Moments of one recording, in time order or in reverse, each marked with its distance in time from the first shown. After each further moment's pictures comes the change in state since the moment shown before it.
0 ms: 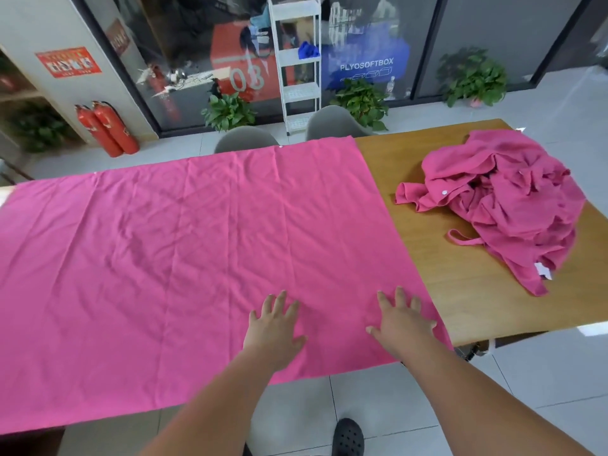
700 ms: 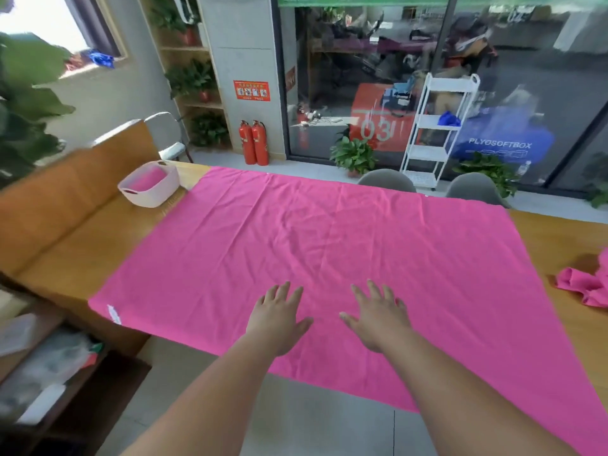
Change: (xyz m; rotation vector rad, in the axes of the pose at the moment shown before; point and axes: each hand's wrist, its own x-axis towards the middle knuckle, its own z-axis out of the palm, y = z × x) left_hand -0.154 -0.251 -0.016 -0.203 0.275 -0.329; right_hand -0.089 -0.328 -0.025 -0.158 0.190 -0.516
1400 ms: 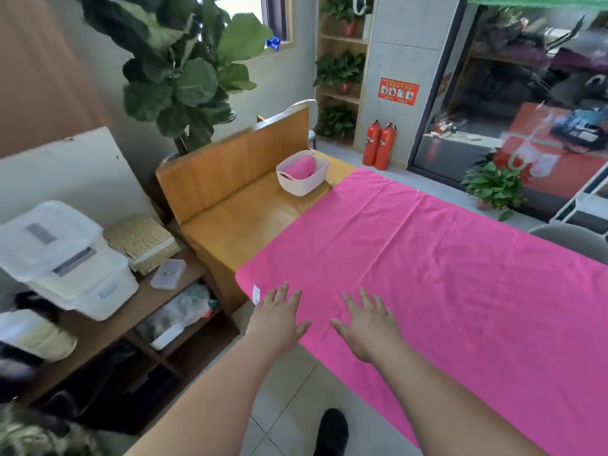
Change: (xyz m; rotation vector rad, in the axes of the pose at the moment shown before) left_hand -0.078 -0.320 -0.016 -0.128 0.013 -0.439; right_hand 0.077 -0.361 0.034 -0.102 -0.090 -0.369
